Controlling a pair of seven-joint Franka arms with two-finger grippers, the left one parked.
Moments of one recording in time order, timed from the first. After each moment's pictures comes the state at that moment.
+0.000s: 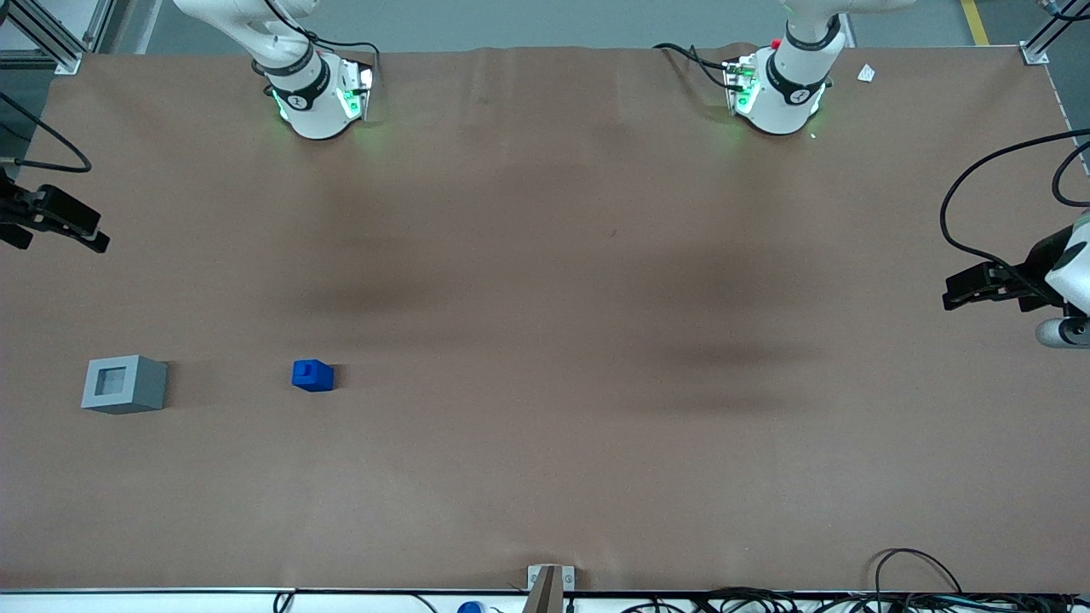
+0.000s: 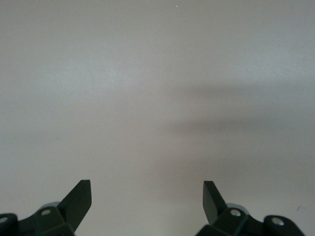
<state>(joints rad) 0.00 0.01 -0.06 -1.53 0.00 1.60 0.01</state>
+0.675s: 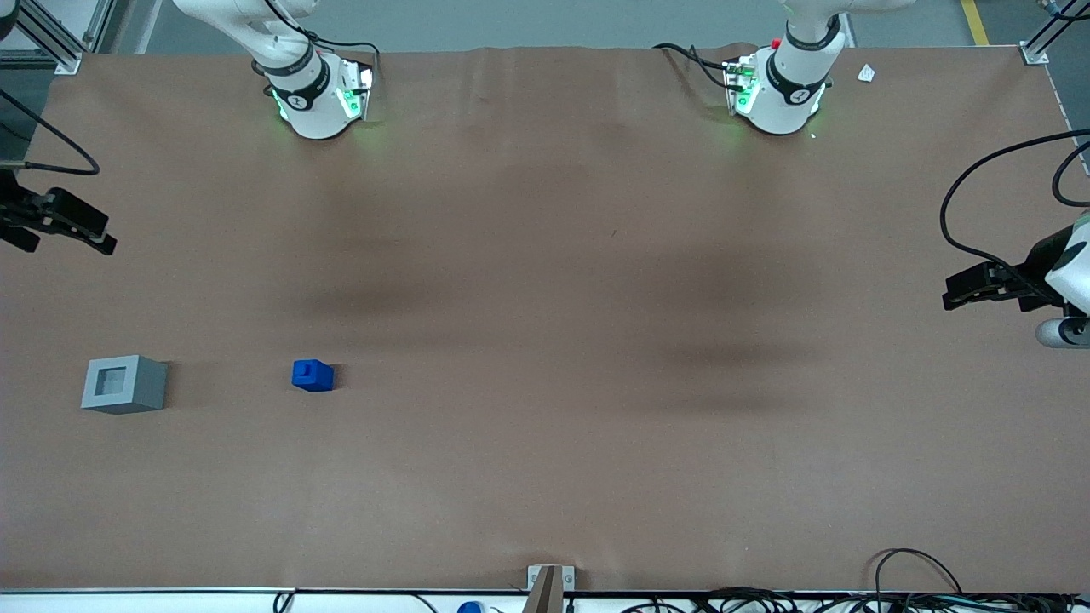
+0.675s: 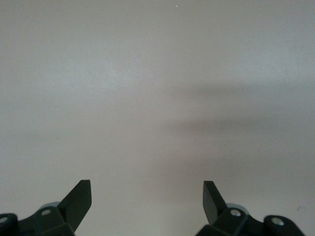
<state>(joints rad) 0.01 0.02 -0.05 -1.54 0.00 1.61 0.01</state>
